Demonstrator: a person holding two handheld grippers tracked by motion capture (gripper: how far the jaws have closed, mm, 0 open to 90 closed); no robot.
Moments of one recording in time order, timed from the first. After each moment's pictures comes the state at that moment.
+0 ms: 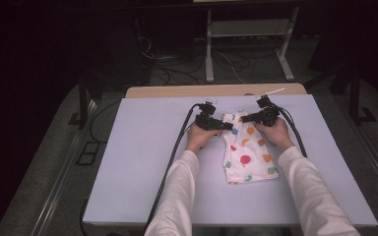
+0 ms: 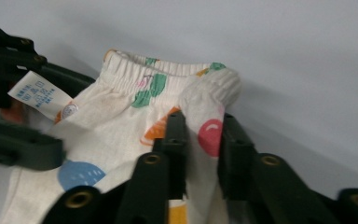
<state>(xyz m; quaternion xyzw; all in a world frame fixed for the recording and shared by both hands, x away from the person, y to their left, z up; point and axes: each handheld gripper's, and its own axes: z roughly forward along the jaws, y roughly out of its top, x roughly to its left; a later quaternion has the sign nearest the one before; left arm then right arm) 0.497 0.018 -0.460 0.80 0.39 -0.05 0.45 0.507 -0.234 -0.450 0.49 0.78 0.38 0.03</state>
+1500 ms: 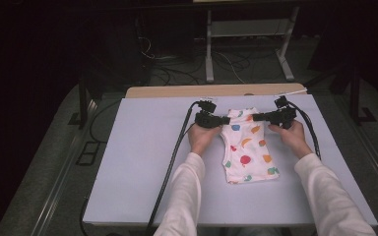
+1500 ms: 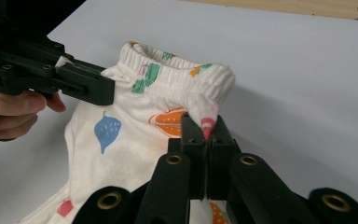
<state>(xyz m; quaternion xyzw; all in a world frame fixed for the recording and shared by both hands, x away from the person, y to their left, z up) 0.473 0.018 -0.430 0.79 0.39 0.00 0.48 0.475 -0.274 -0.427 0.44 0.77 0.47 0.01</state>
